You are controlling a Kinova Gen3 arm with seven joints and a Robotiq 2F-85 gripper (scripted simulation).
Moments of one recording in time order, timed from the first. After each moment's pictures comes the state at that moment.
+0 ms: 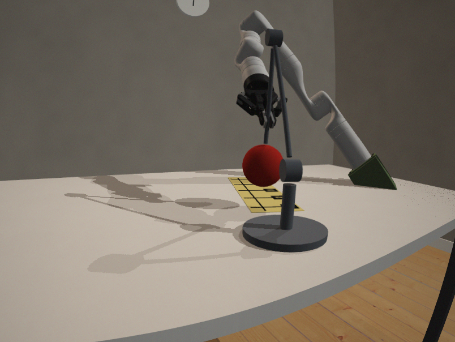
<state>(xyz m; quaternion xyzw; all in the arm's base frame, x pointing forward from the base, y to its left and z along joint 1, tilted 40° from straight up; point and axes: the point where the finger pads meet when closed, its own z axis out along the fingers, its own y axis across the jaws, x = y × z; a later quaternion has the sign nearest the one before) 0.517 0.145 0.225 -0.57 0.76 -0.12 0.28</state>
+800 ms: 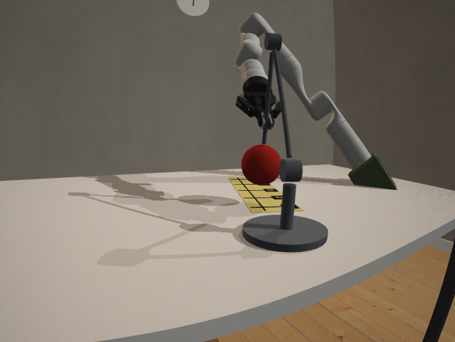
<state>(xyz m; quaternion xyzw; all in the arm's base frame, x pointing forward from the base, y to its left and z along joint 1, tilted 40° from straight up) 0.504 0.127 0.230 -0.57 0.76 -0.12 0.28</state>
